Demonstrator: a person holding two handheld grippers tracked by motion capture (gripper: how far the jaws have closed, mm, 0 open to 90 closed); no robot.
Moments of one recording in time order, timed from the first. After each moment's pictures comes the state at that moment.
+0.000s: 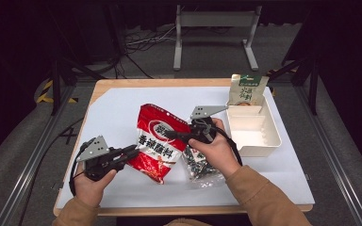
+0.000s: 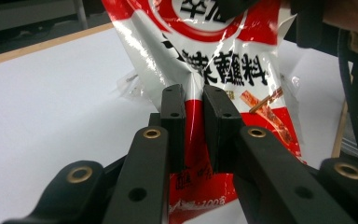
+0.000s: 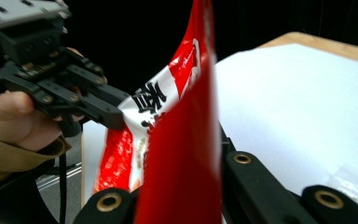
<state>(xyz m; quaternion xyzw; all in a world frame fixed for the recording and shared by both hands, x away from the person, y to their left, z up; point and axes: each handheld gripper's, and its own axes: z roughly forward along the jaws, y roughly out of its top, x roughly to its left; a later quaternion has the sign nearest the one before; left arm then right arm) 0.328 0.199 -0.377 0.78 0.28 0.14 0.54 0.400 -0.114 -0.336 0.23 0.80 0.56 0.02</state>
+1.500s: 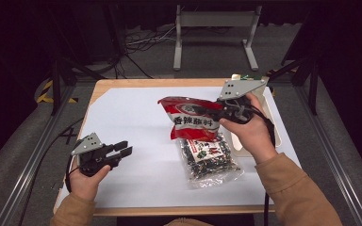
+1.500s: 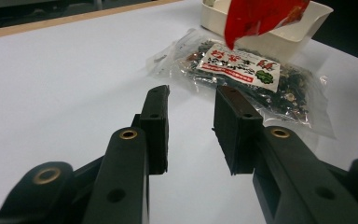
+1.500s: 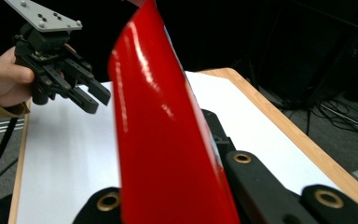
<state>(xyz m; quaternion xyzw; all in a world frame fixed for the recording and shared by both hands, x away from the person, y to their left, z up) 0.345 0.225 -0.393 0.77 0.33 0.12 0.53 0.404 -0.181 -0.248 0.14 0.83 0.51 0.17</state>
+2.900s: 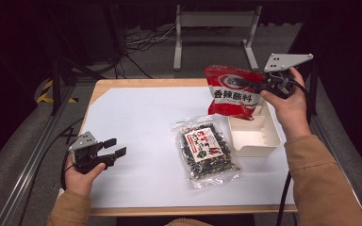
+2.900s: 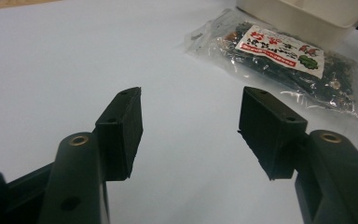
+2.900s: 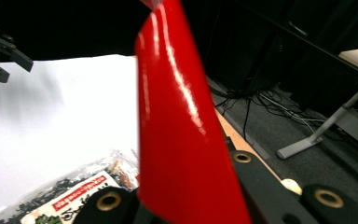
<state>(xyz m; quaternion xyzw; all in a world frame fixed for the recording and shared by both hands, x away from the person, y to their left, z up) 0.359 0.245 -0.408 0.77 0.38 0.13 0.50 0.457 -0.283 -0.222 0.17 0.83 0.48 0.25</state>
